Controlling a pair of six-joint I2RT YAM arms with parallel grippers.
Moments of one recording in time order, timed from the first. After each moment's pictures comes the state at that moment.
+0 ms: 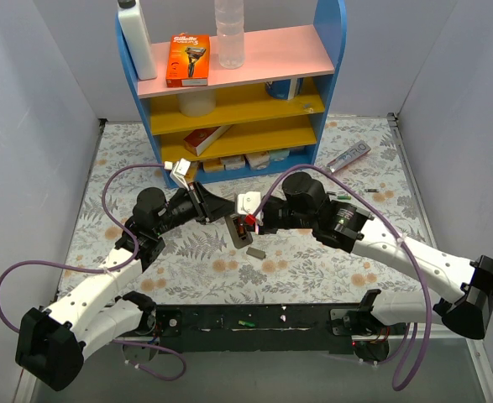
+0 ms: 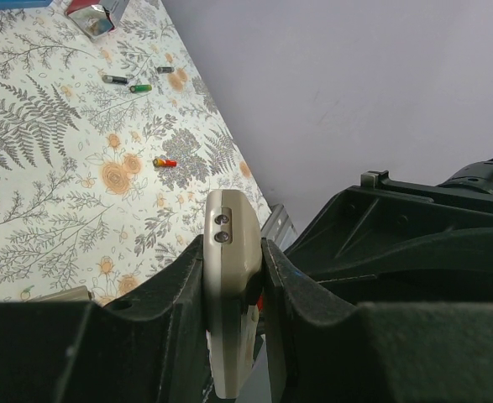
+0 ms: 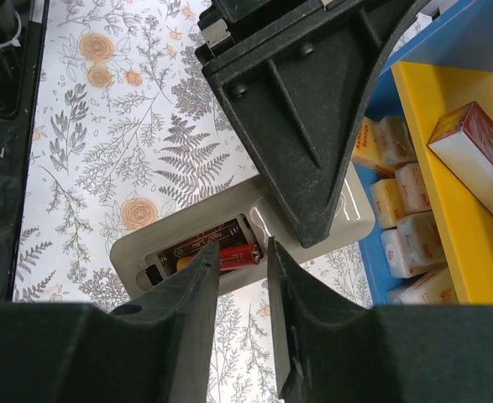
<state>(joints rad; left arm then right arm) -0.49 0.92 0.59 0.30 0.54 -0.93 1.01 1.19 1.10 -0.30 -0.36 -0.57</state>
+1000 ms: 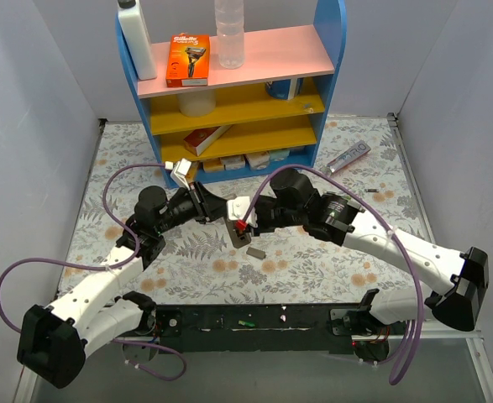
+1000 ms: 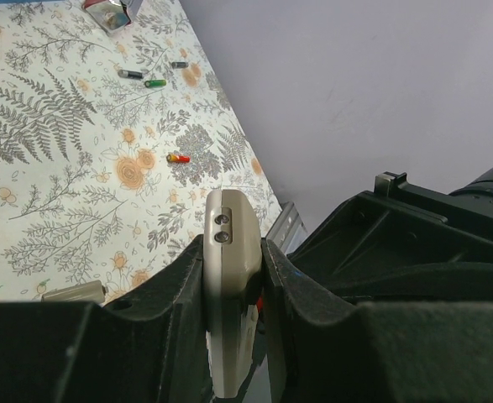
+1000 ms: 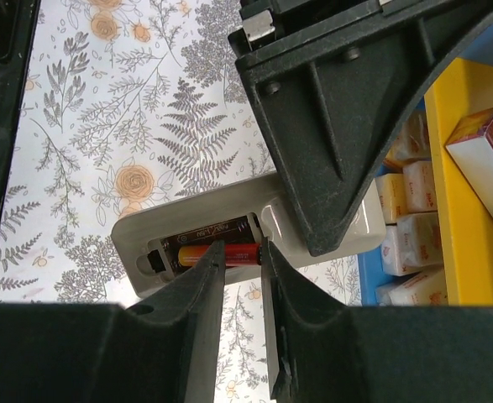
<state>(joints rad) -0.48 0.94 0.59 0.29 0.54 -0.92 1.01 1.27 1.19 -0.44 -0.36 -0.70</state>
